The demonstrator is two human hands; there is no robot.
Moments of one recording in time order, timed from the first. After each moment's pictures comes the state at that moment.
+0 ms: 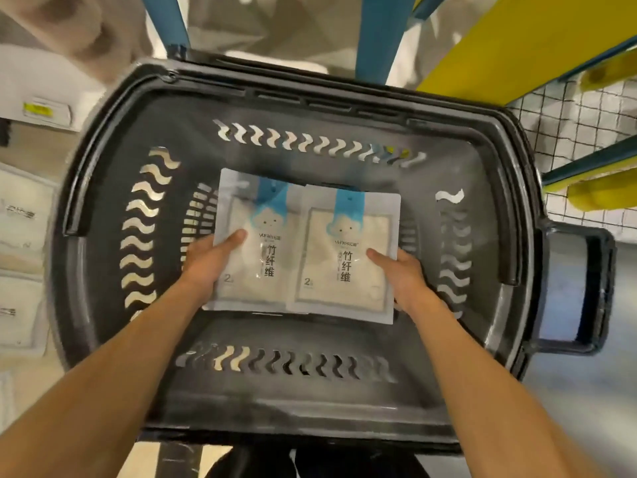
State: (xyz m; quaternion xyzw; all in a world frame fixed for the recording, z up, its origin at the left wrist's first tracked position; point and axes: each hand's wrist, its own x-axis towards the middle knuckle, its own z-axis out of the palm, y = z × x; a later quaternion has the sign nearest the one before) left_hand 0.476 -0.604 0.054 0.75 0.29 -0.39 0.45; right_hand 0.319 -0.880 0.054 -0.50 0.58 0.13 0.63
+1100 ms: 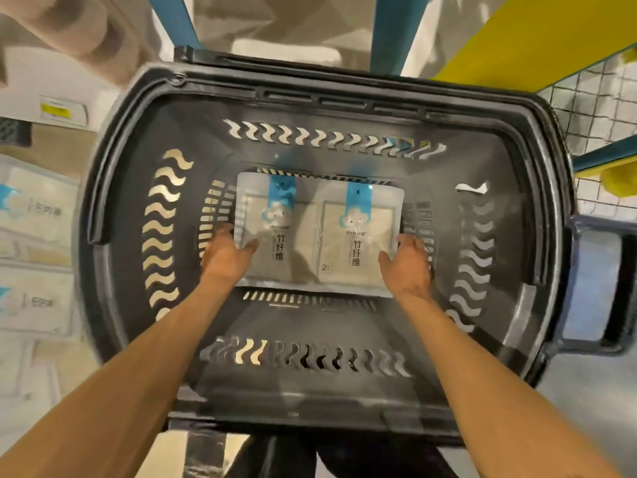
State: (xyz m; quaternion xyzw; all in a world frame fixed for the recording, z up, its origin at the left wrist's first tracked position) left_hand 0.483 -0.605 0.048 0.89 0.10 -0.40 0.18; right_hand 0.333 -0.856 0.054 -0.80 0.47 0.25 0.28
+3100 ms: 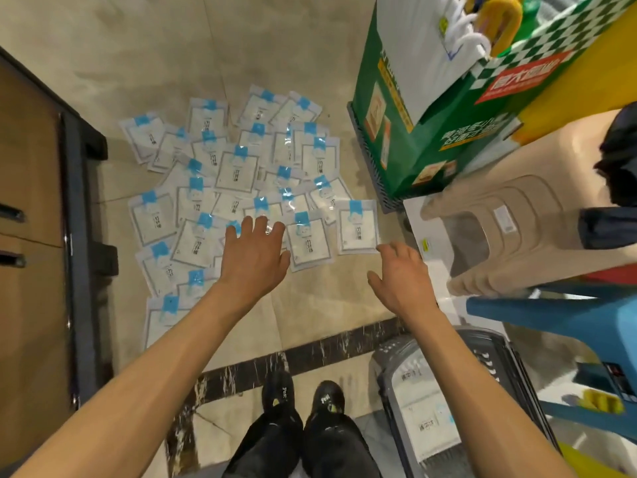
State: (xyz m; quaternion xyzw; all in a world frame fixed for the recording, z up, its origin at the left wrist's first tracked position) left_hand 0.367 -0.162 0.514 0.95 0.27 -0.15 0.07; right_hand 0.509 -0.368 0.511 -0.92 -0.31 0.24 0.00
